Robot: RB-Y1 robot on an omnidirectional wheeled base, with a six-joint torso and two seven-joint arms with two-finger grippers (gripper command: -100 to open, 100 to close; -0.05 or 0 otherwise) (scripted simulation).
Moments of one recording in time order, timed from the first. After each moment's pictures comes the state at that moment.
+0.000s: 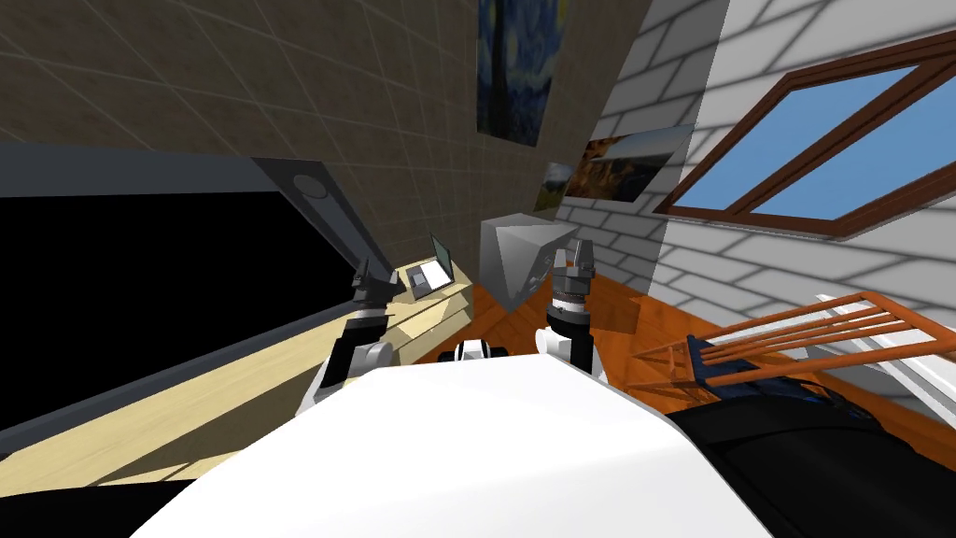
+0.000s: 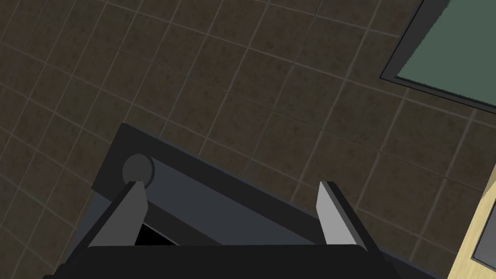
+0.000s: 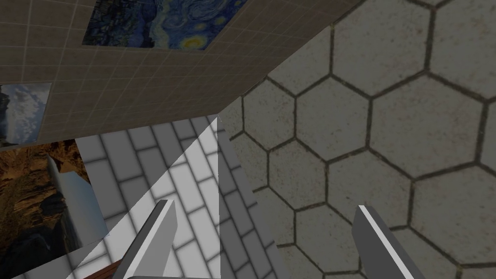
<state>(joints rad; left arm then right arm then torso) 0.44 0.19 0.05 -2.19 0.17 -0.28 0.28 0.49 0.05 -0.02 -2.35 0.04 -0.54 0.13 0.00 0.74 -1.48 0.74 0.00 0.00</state>
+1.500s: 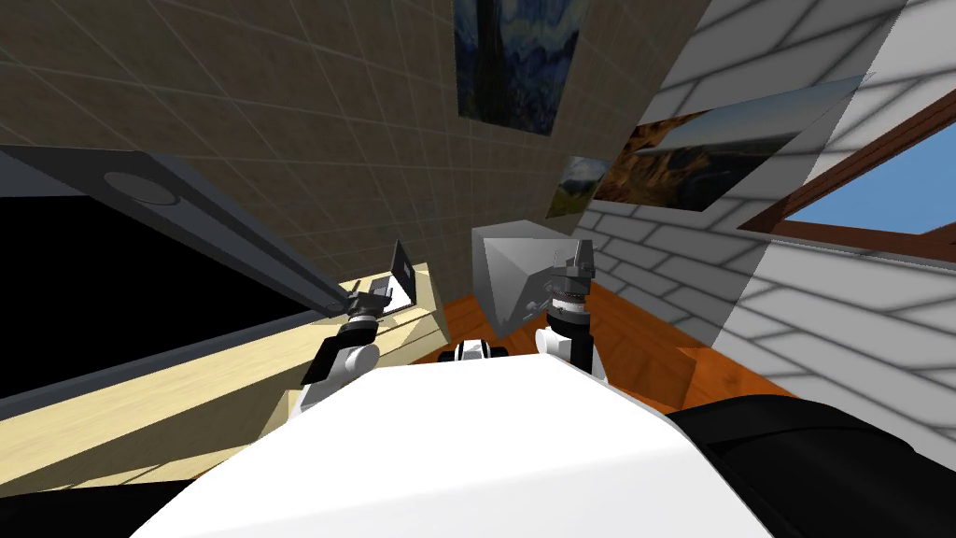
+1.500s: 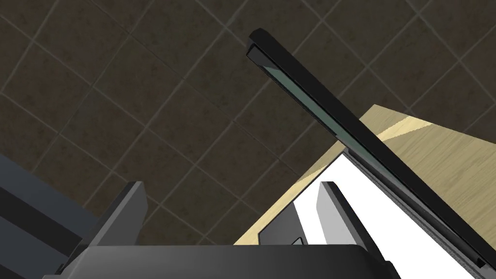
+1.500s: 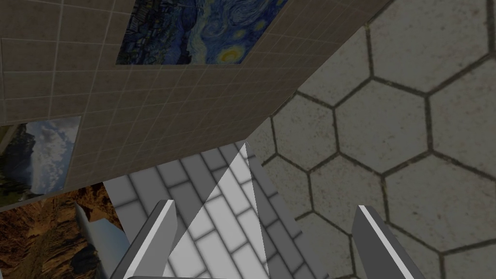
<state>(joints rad) 0.44 0.16 0.21 -2.07 0.51 0.00 0.45 0.49 0.05 -0.02 -2.35 0.04 -0.54 0.13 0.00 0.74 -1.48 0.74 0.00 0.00</state>
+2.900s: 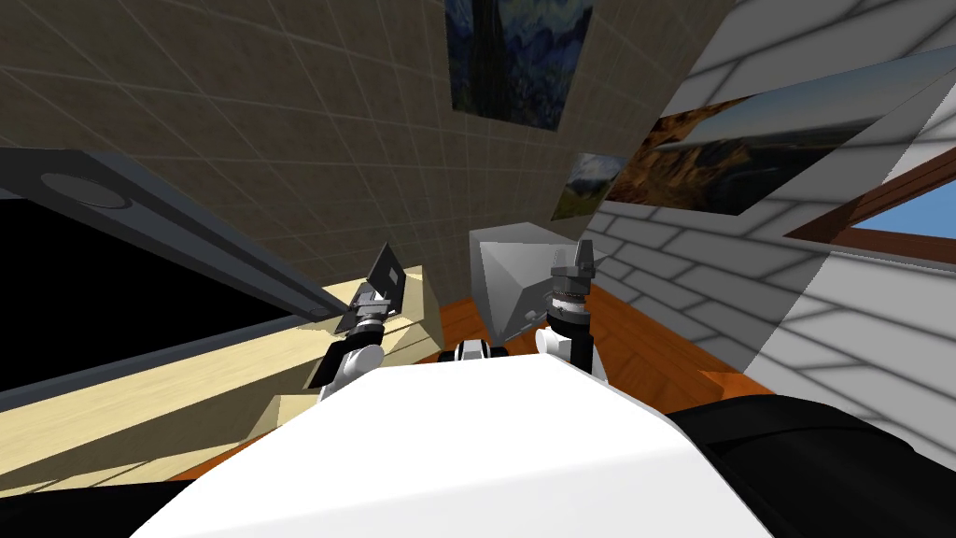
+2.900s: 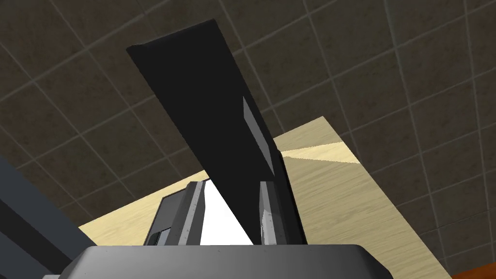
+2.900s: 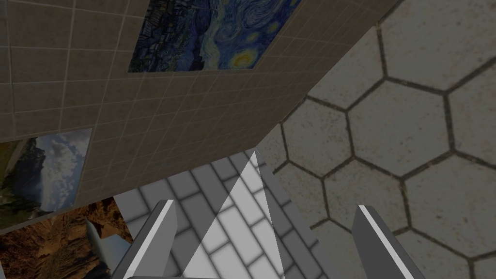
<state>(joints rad) 0.44 0.00 0.25 -2.06 0.67 0.10 0.56 0.49 0.05 -0.02 -2.35 0.04 -0.54 0.13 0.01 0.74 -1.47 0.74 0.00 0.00</state>
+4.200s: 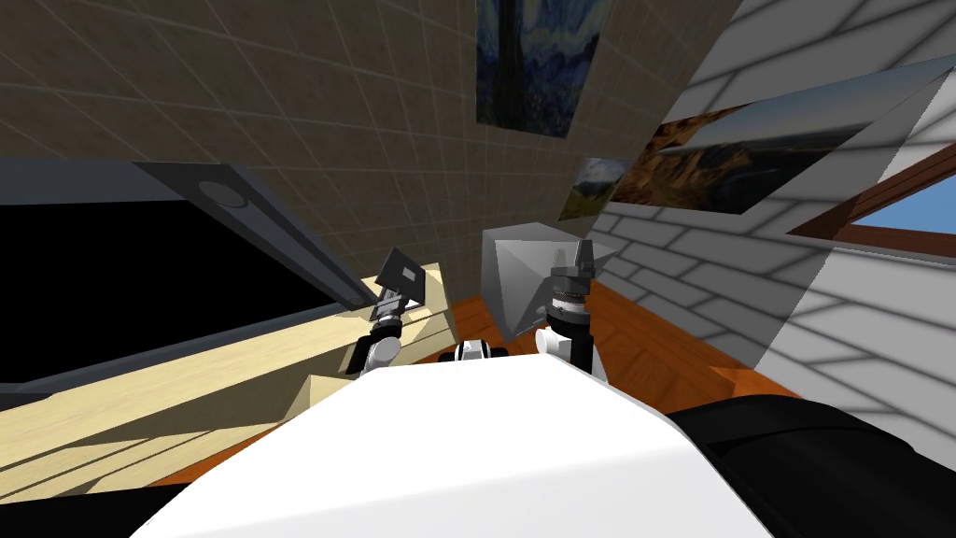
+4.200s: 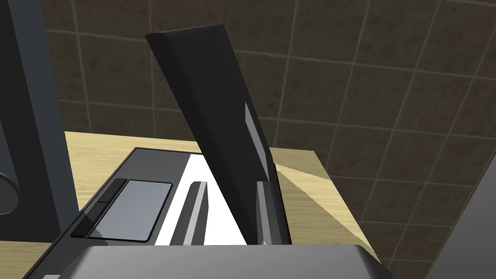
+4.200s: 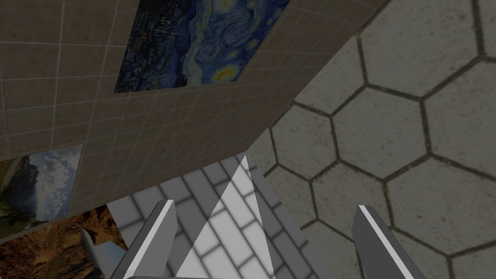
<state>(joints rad) 0.36 -0.02 0.14 -1.90 0.92 -0.06 0.80 0.49 0.05 -0.02 -2.35 0.04 -0.54 0.13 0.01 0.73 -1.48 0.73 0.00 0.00</state>
